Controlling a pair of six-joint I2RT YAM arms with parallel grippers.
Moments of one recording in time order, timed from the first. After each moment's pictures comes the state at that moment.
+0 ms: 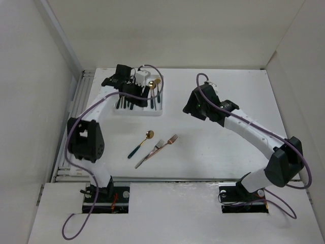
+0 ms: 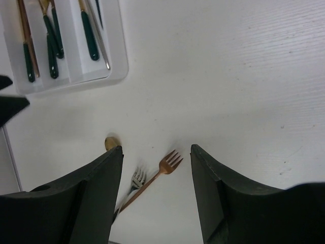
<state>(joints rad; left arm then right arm) -0.24 1.87 1.62 -0.70 0.40 0.15 0.59 1.48 1.25 -0.54 0.21 0.86</state>
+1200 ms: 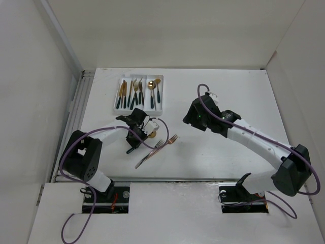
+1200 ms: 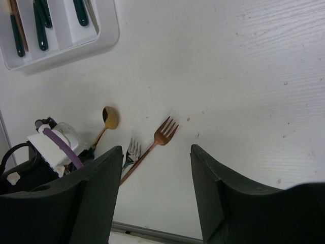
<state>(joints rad) -0.50 1.54 0.84 -0.64 0.07 0.38 0.70 1.35 1.11 -0.56 0.25 0.96</state>
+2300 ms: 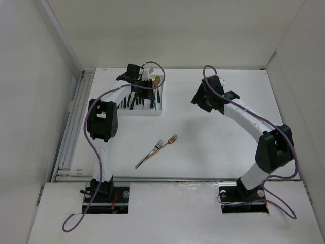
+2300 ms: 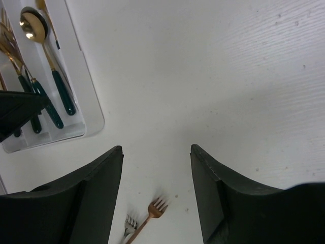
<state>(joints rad) -0.25 2.16 1.78 -0.54 0.51 -0.10 0.44 1.62 1.32 -0.49 0.18 0.85</state>
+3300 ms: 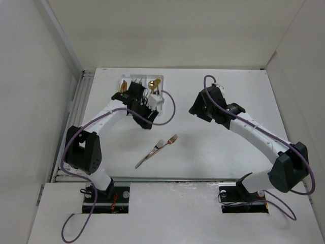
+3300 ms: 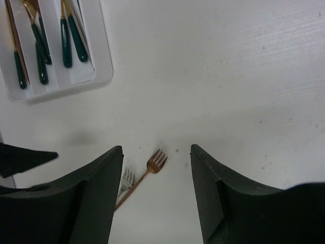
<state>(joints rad) -0.41 1.64 1.34 -0.79 0.36 0.39 0.54 1.41 1.18 -0.51 0.21 0.85</state>
